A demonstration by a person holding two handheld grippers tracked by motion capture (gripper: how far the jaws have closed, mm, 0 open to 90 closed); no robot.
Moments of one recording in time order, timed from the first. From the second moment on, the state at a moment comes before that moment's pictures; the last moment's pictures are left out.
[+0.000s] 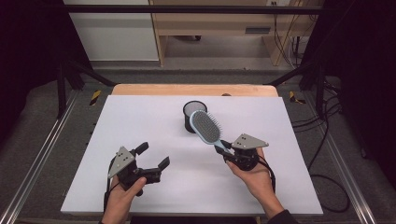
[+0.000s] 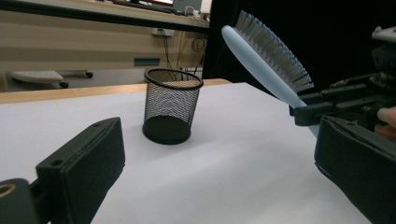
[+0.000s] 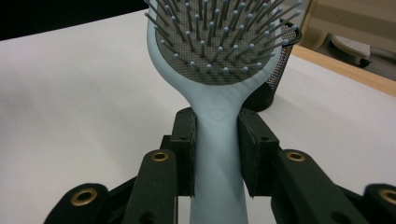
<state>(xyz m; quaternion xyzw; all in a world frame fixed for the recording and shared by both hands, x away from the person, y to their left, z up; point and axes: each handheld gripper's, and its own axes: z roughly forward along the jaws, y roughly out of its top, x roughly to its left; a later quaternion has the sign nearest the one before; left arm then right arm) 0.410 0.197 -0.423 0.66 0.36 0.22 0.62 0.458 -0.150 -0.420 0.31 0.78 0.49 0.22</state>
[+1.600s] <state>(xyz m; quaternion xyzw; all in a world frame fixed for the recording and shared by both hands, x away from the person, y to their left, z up) 0.443 0.136 -0.381 0.66 0.33 0.14 0.66 0.430 -0.123 -0.404 0.28 0.75 0.54 0.26</state>
